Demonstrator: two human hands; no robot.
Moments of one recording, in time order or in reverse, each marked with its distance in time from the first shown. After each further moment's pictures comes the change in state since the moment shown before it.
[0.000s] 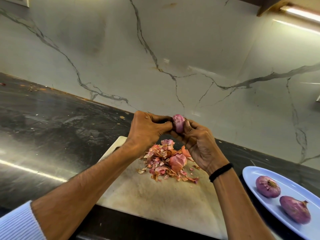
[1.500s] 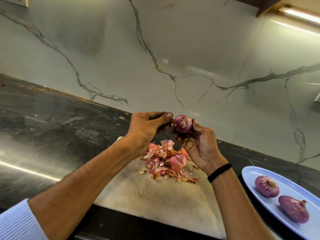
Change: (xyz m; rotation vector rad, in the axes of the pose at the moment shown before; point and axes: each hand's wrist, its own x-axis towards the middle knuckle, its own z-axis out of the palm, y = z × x) left_hand 0.008 0.003 0.002 -0.465 0.016 -0.272; right_hand -0.005 -0.002 0.003 -0.033 0.151 0.093
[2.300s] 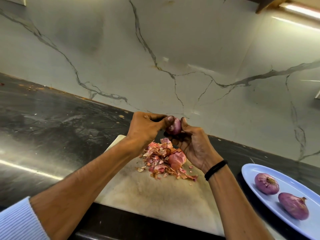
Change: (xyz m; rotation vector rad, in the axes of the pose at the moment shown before) left_hand 0.004 -0.012 -0.009 0.404 -0.038 0.179; right_hand -0.005 0.004 0.013 -0.137 -0.053 -0.018
